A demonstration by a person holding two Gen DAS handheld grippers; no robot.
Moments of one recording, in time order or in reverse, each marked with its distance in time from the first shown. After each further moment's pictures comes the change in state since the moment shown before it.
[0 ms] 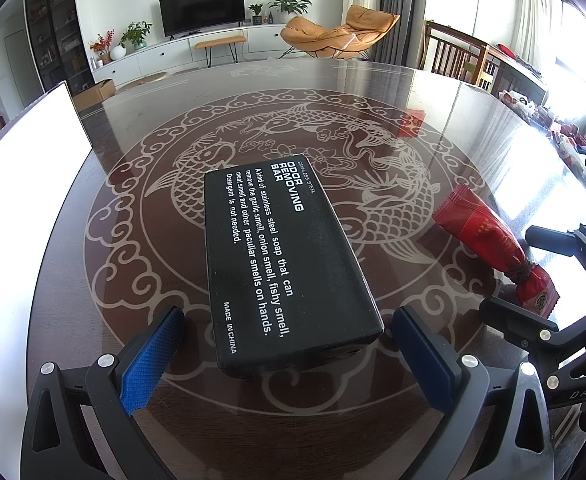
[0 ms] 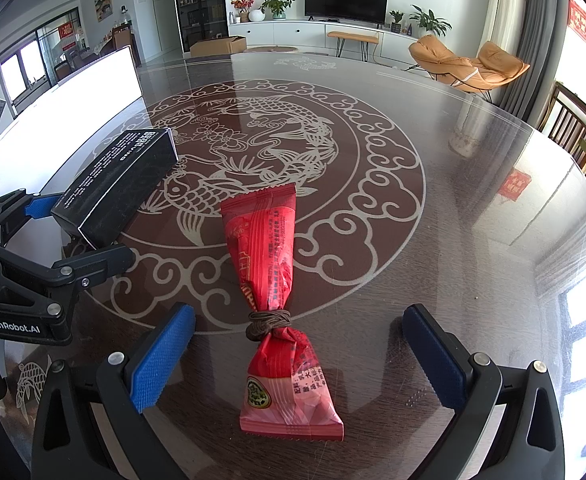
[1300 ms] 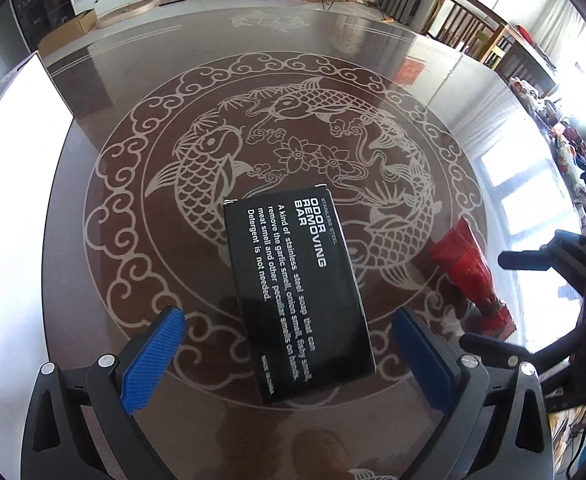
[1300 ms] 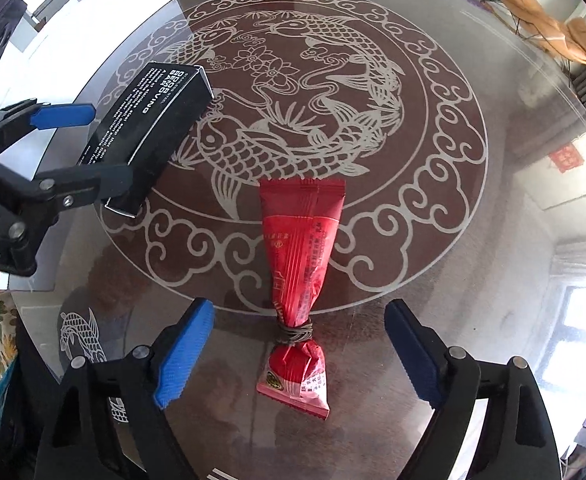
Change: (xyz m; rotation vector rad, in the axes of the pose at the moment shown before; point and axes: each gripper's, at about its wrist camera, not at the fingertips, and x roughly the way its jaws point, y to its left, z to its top) left arm 0.002 0.022 0.063 -0.087 0.311 -0.099; right arm 0.028 0.016 0.066 -0.144 0.478 0.122
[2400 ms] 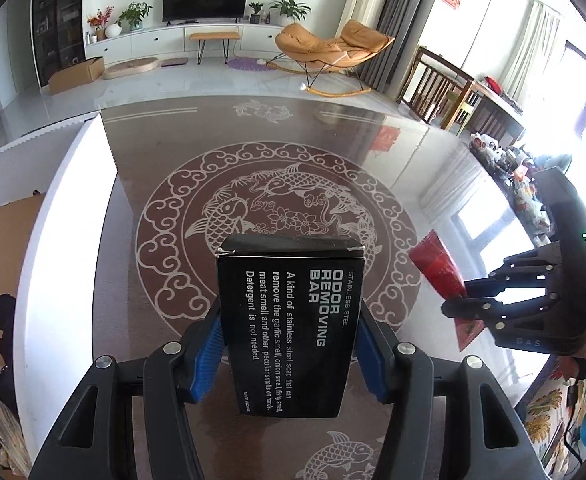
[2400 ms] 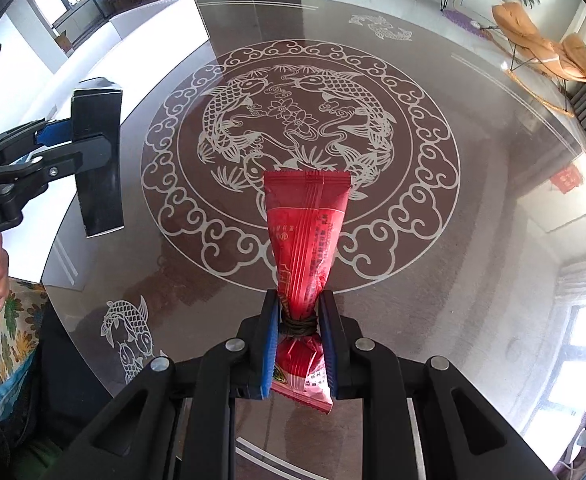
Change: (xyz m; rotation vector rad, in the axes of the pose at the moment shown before) left arm -0.114 0.012 -0.050 0.010 -0.312 -0.093; right arm -0.074 0.007 -0.034 -0.029 -0.145 0.040
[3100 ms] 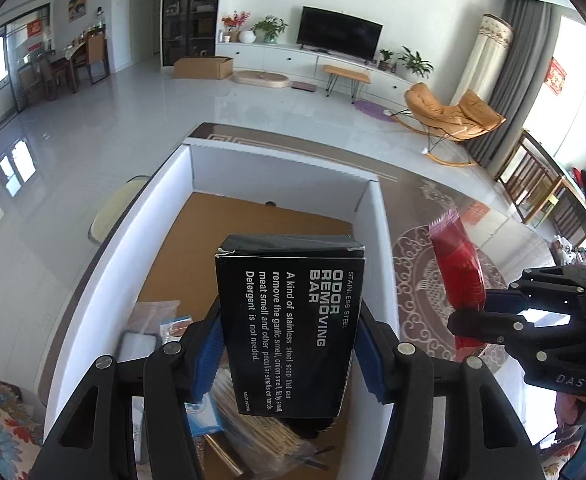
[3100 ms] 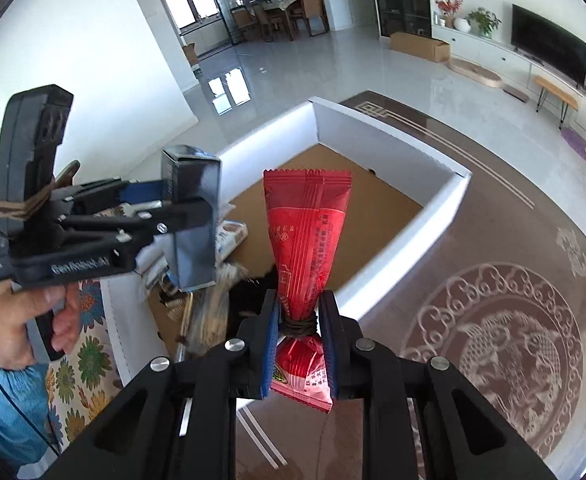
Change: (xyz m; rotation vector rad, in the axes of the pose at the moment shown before) left arm -0.146 0.240 -0.012 -0.290 -0.103 0.288; right arm -0.038 0.291 0.190 -0.344 -0.257 0.294
